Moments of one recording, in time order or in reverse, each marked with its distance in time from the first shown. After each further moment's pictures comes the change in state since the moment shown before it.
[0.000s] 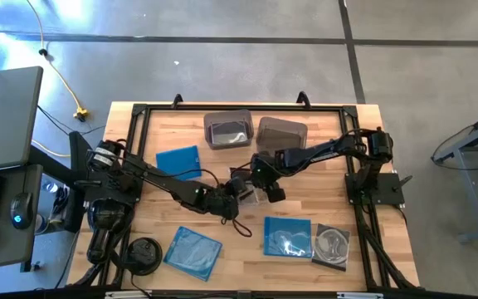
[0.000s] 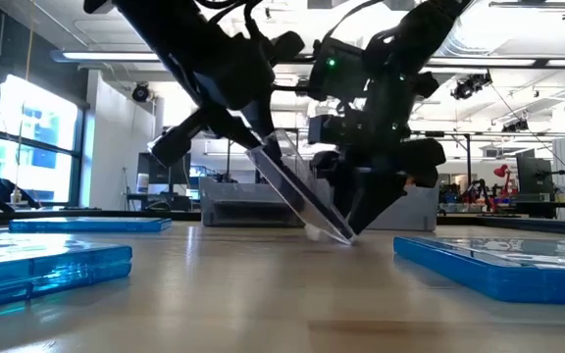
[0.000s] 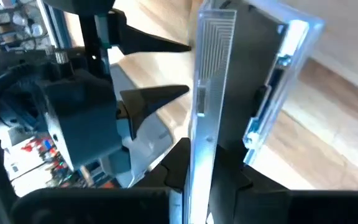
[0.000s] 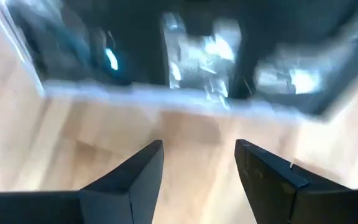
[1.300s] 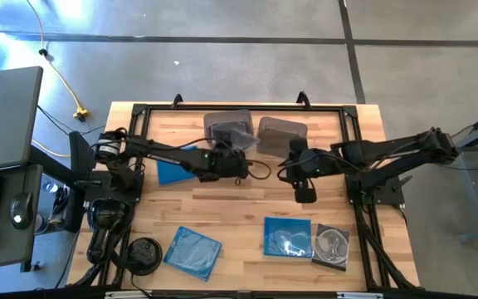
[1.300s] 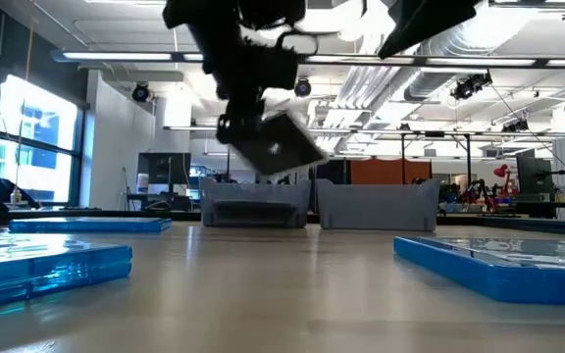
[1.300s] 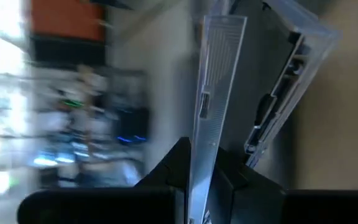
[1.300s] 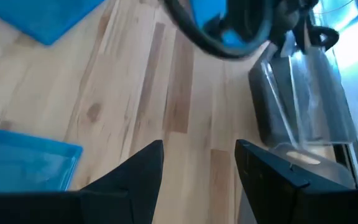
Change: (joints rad) left arm 0.278 0.000 0.181 -0.311 -0.289 -0.767; right arm 0.215 -0.658 -0.014 -0.265 0.236 0.298
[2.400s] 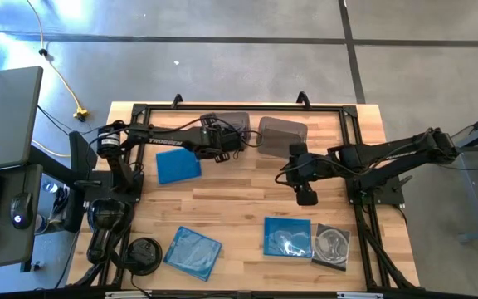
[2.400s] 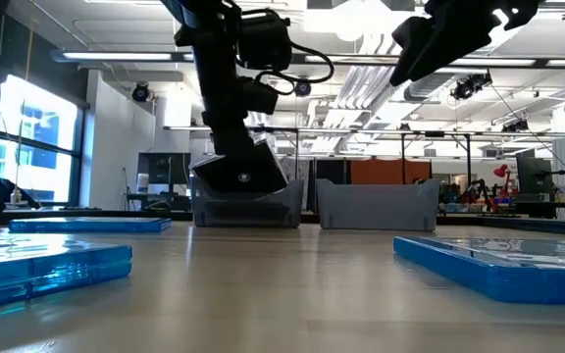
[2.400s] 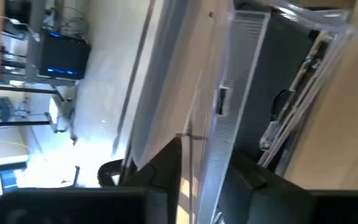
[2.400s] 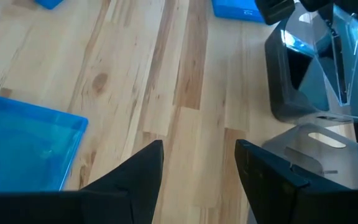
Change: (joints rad) left arm 0.207 0.000 0.018 -0.171 0.235 -0.308; right arm 0.000 0.001 -0.080 0.008 -0.023 -0.003
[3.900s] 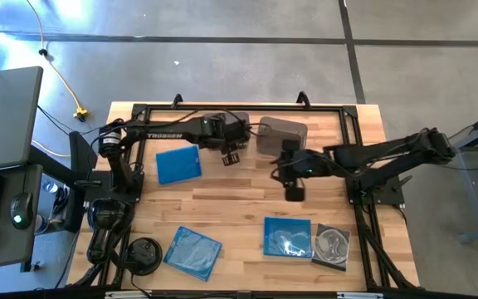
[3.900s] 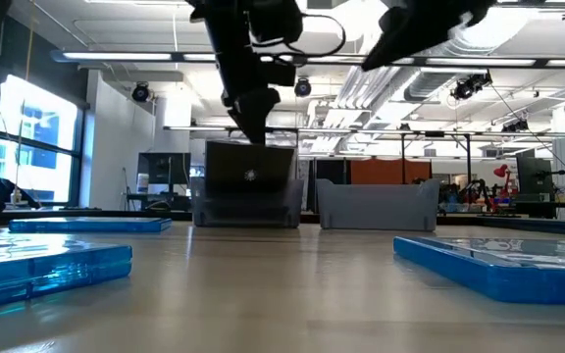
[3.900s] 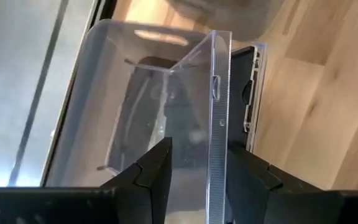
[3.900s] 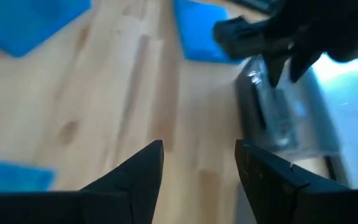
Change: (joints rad) left arm 0.000 0.011 0.178 -0.078 0.397 -0.025; right arm -0.024 0.059 0.003 0.209 0.063 -0.053
